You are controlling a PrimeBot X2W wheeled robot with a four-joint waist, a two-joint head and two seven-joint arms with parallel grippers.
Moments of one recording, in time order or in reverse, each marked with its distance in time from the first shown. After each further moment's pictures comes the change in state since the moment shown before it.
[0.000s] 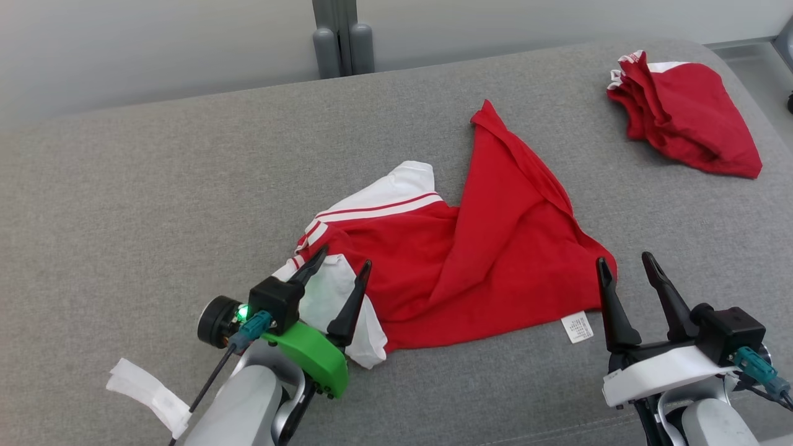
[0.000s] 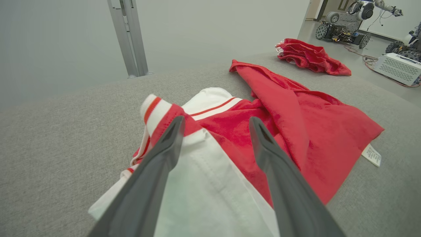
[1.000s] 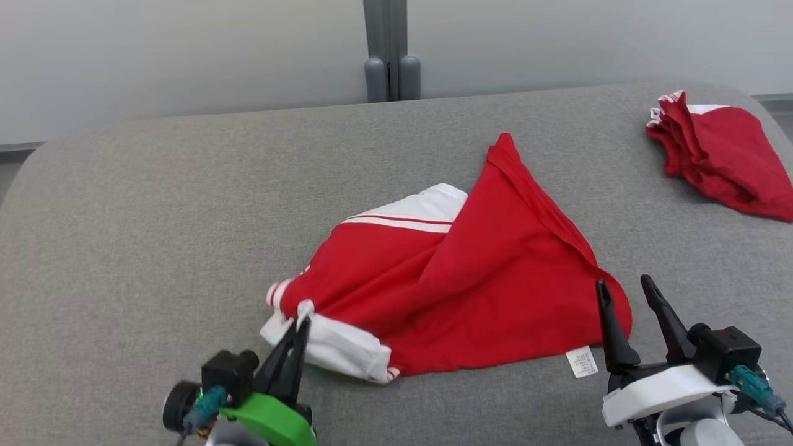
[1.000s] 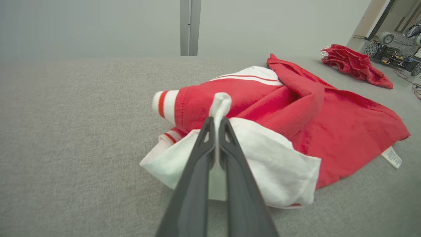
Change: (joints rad) left arm 0.228 0.029 0.154 -0.109 -0.008 -0.001 0.000; right arm 0.046 0.015 -0.010 0.010 -0.002 0.000 0.000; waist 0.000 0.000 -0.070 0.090
